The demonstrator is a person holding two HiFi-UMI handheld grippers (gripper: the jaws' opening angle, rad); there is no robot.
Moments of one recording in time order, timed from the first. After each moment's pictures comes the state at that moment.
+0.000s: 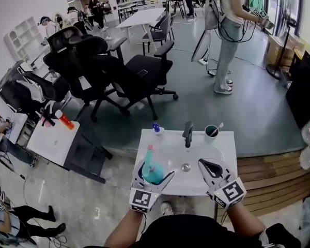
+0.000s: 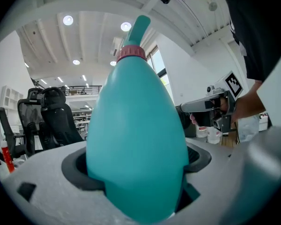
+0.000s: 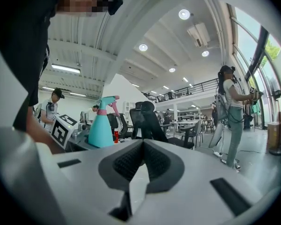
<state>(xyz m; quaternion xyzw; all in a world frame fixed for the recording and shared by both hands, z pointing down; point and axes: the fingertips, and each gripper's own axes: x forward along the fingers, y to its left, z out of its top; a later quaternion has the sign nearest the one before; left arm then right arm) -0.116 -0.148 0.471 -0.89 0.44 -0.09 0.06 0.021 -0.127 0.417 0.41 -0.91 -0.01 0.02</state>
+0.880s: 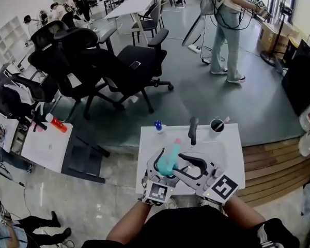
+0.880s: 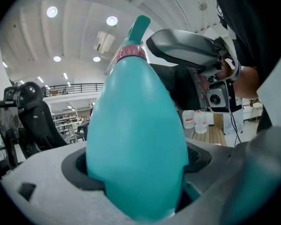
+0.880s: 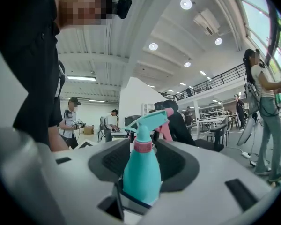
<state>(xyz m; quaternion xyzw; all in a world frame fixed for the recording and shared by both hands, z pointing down) -0.090 -0.197 0.507 -0.92 0.35 -0.13 0.07 -0.109 -0.149 0.382 0.28 -0.96 0.02 0.00</state>
